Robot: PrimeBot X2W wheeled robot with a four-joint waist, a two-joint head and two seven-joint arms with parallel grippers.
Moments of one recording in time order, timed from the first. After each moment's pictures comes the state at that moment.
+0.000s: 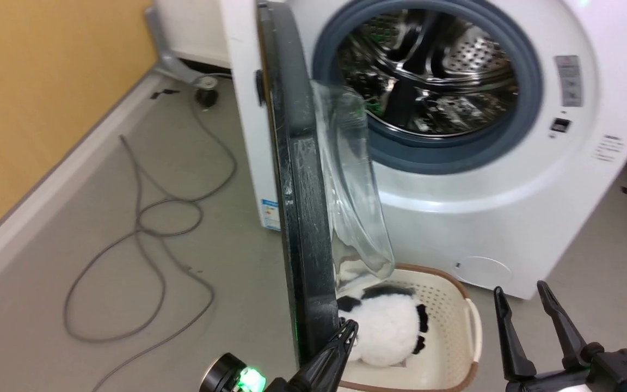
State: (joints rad) left arm 0.03 0.10 -0.53 0.00 -0.04 -0.02 -0.26; right arm 0.12 -0.05 0.03 -0.04 0.13 0.13 -0.26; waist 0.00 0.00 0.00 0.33
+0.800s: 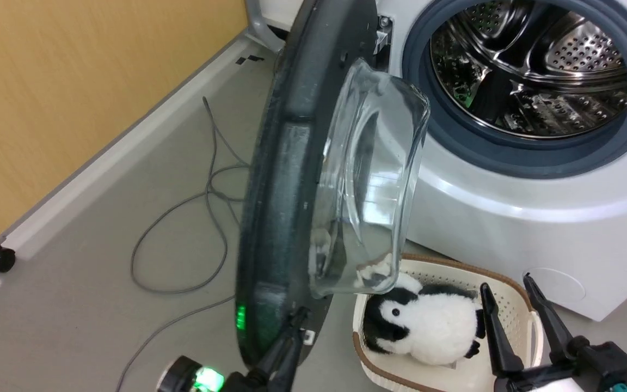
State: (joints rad) left arm 0.07 0.14 -0.46 -0.04 -0.05 0.03 -0.26; right arm 0.10 -0.05 0.06 -0.02 0.13 0.13 -0.26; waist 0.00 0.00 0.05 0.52
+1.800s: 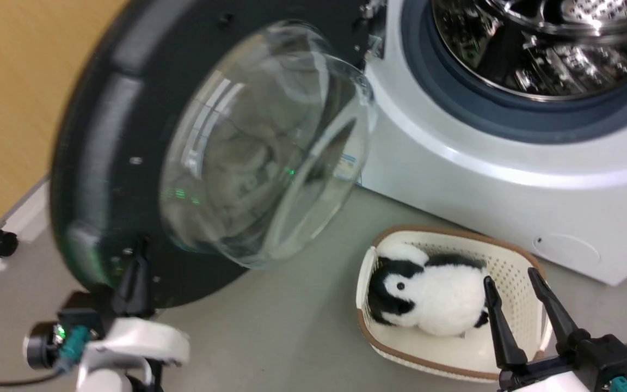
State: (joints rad) left arm -0.11 0.18 -0.07 0.17 -0.23 0.07 -0.26; right arm 0.08 -0.05 0.04 -0.01 0.07 0.13 -0.26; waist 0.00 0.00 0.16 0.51
